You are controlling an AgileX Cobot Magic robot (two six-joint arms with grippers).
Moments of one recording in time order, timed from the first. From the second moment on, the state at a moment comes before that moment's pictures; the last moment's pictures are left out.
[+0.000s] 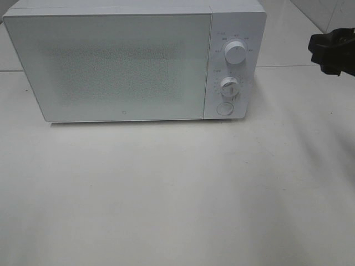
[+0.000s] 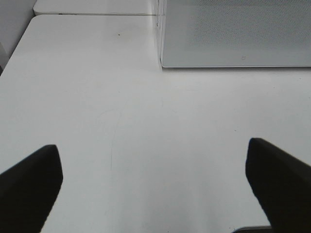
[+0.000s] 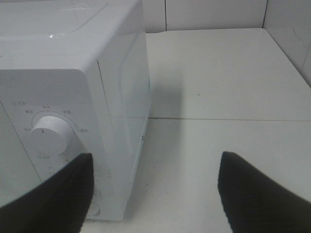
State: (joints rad) left arm 0.00 0.00 -0.50 -0.06 1.04 0.01; right arm 0.14 1.21 -0.48 0.01 -0.46 0.04
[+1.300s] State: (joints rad) left arm 0.00 0.00 -0.50 -0.06 1.04 0.01; right arm 0.50 1.38 -0.28 0.51 -0.93 -0.25
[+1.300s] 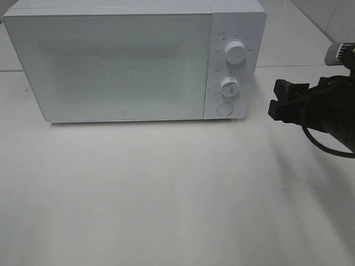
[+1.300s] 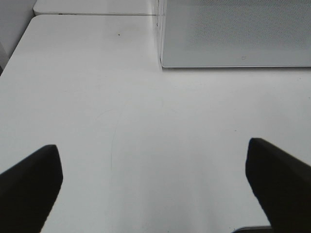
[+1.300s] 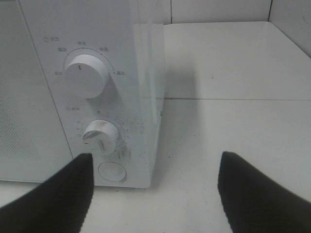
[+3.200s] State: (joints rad) left arm 0.00 0.00 -0.50 -0.06 1.04 0.01; right arm 0.76 1.63 -0.28 0.75 -1.07 1.05
